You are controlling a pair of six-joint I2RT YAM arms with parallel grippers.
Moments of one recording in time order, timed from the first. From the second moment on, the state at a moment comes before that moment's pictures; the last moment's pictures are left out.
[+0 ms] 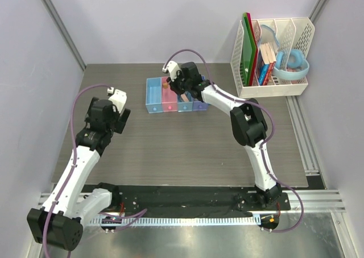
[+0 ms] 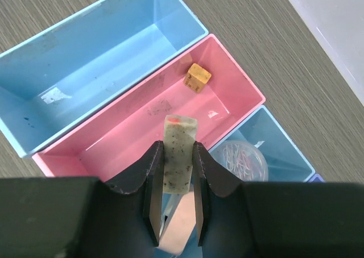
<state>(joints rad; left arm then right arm) -0.21 0.94 0.86 -0.51 -0.38 0.37 0.58 2.27 1.87 -0.10 -0.20 -0.36</state>
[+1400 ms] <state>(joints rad) -0.35 1.49 1.13 -0.26 -0.13 0.26 0.41 1.88 1.56 -0.25 0.15 -0.38</state>
